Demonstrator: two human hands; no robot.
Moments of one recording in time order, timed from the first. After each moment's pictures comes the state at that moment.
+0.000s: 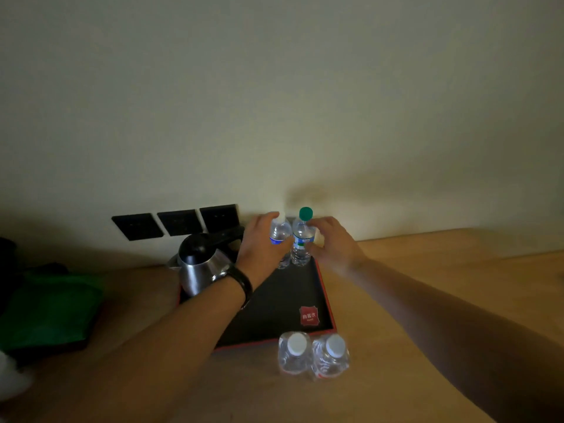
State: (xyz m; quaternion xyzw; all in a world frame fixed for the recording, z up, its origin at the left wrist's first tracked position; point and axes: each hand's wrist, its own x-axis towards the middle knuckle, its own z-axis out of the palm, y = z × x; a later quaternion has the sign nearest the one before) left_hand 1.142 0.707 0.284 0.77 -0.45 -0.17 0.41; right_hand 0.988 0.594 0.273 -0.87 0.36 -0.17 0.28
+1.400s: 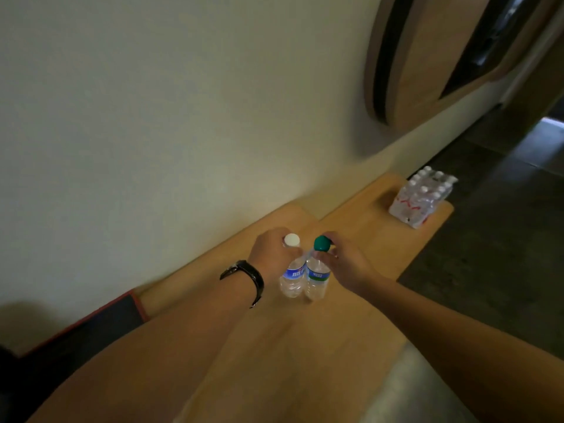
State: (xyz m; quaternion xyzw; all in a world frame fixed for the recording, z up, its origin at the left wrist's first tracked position) left_hand 0.798 0.521 0.277 0.61 -0.64 -0.37 0.28; right_hand 0.611 0.535 0.257 -0.64 0.64 -0.28 0.31
